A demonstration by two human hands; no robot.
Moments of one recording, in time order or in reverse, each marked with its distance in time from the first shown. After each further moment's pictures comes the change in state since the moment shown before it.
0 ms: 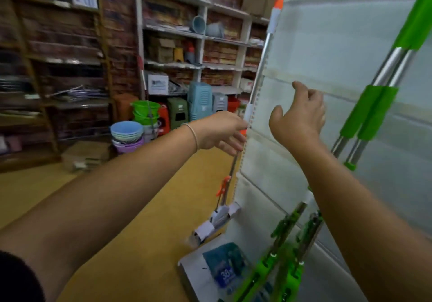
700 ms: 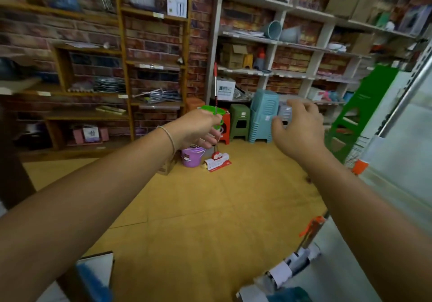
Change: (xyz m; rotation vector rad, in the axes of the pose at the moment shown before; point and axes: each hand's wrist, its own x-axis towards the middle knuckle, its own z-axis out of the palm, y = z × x) left_hand -0.061 -0.105 -0.335 -0.004 0.498 -0.088; right_hand -0.005 -0.229 0.227 0.101 -0.305 -0.260
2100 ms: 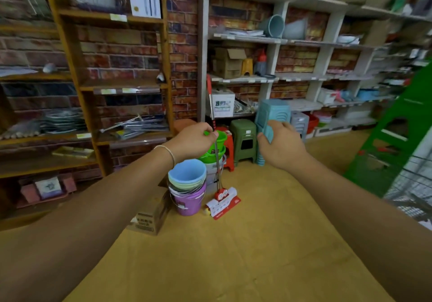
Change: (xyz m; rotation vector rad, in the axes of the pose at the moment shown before) left_hand 0.614 -0.029 -0.125 0.622 0.077 0.217; right_hand 0.493 0.033 0.384 -0.008 -0.224 -0.002
